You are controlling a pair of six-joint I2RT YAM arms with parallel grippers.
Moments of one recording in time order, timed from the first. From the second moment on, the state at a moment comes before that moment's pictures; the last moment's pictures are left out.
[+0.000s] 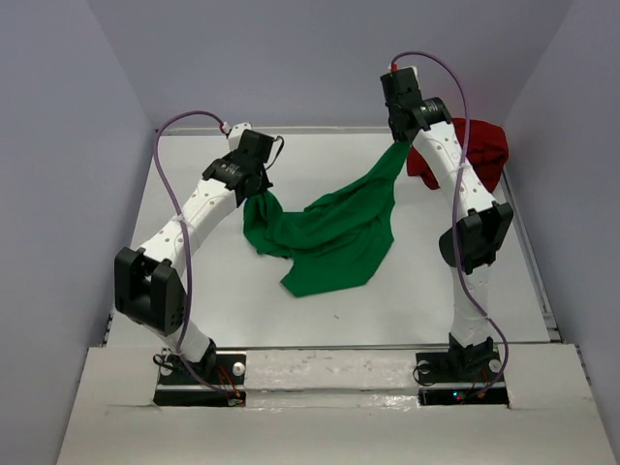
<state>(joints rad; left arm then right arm) -0.45 1.58 1.45 -0.69 -0.43 -0.59 0.36 2.14 2.38 -1.01 0.62 0.06</state>
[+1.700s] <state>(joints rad) -0.46 2.00 1.83 -0.61 -0.15 -0.42 0.64 1.79 1.75 -0.81 0.41 0.16</state>
